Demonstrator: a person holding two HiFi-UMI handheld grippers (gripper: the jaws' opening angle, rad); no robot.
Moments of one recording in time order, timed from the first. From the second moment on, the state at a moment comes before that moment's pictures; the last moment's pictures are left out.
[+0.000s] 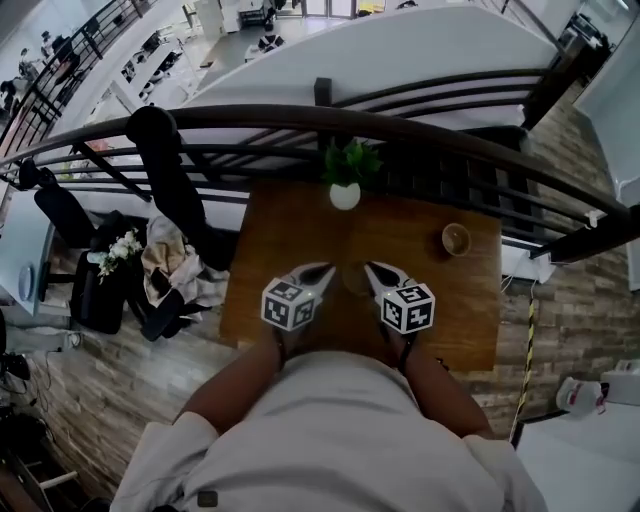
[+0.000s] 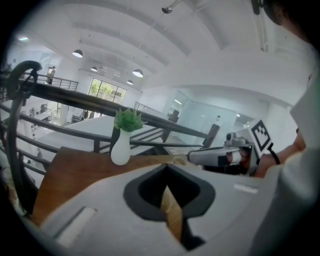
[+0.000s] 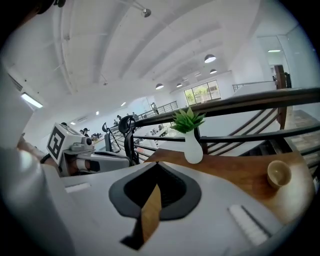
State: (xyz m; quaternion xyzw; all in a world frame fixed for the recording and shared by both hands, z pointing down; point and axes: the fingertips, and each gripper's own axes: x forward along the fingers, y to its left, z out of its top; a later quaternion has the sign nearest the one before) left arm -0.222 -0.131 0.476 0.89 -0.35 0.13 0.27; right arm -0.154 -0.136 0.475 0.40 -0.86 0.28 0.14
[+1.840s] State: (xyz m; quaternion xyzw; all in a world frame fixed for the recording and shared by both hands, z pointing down) left arm 0.033 -0.034 0.481 0.94 -0.16 0.18 0.24; right arm 0.094 -0.005 0.481 0.56 -0.77 0.31 0.08
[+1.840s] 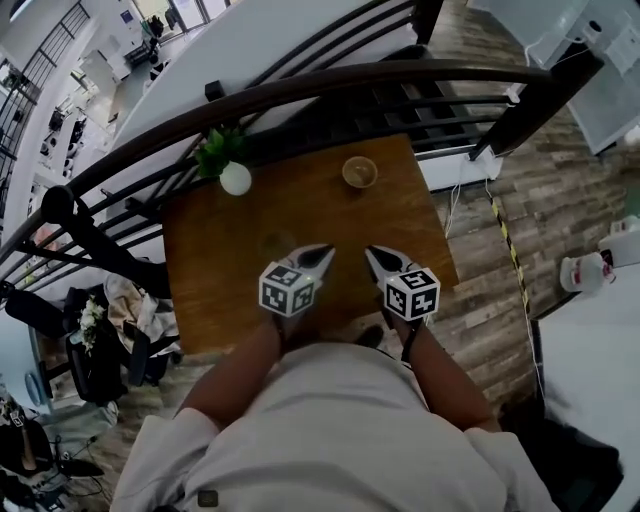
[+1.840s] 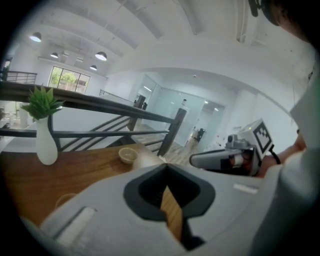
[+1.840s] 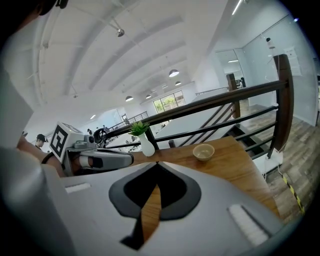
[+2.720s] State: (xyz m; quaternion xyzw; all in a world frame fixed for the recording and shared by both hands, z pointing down) left arm 0.216 0.048 0.487 0.95 -0.10 0.21 0.20; right arm 0.274 0.093 0.490 0.60 -0.73 0.32 0.04
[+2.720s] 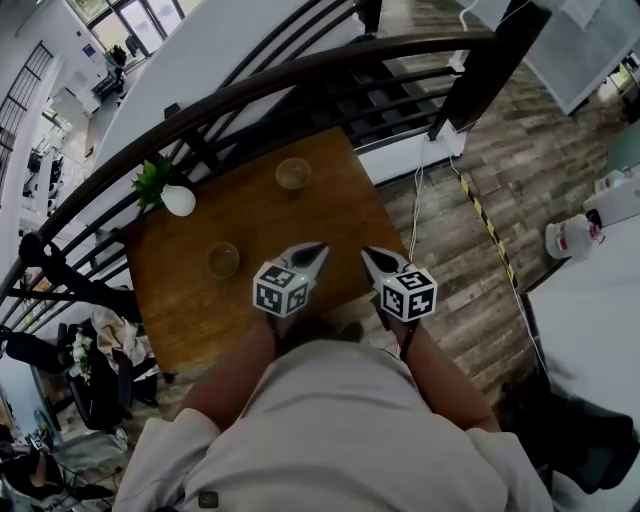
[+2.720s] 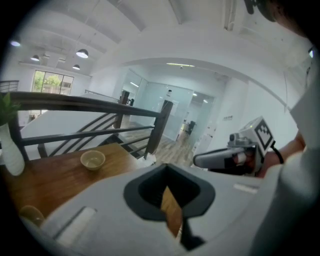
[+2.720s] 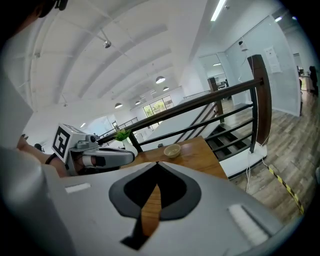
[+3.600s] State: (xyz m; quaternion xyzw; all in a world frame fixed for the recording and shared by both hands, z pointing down) left arm 0.146 -0.069 0.506 0.94 -0.15 0.20 0.23; right arm 0.240 -0.035 0.495 0.58 -0.75 0.32 0.08
